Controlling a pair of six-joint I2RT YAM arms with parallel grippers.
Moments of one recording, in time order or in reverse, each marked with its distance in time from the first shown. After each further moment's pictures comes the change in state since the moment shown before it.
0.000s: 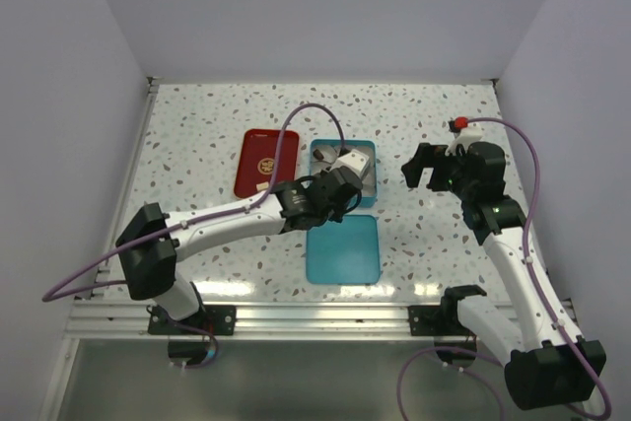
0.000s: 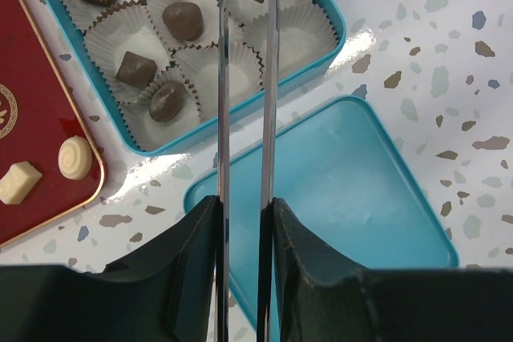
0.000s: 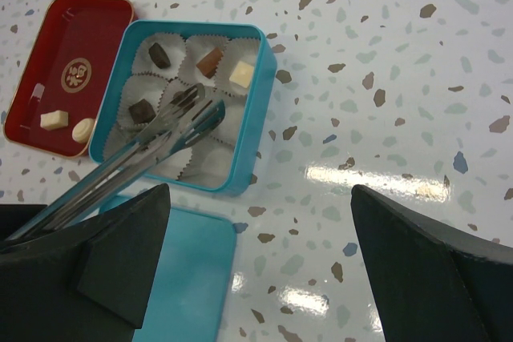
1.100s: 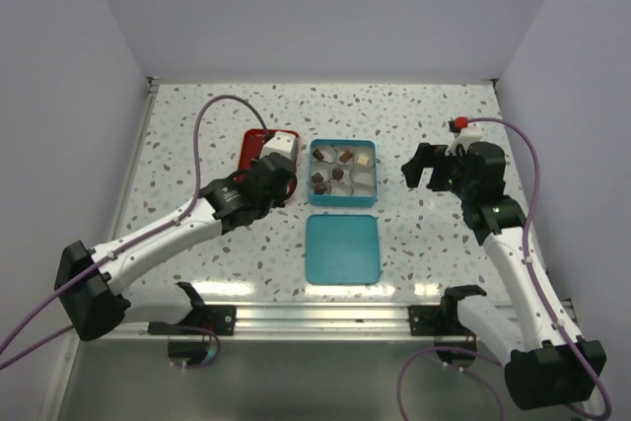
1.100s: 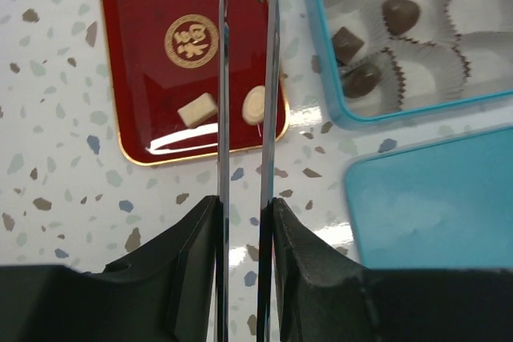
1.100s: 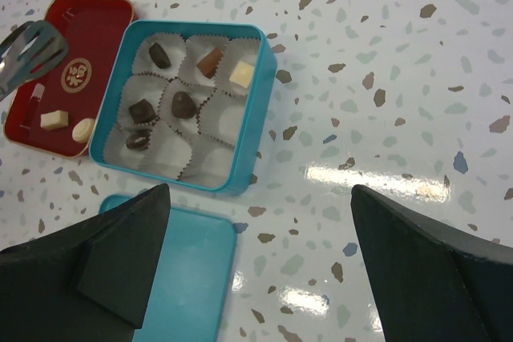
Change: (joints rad) left arm 0.261 -0.372 -0.256 -0.107 -0.084 -0.017; right arm 0.000 0.000 0.000 0.000 0.000 0.000
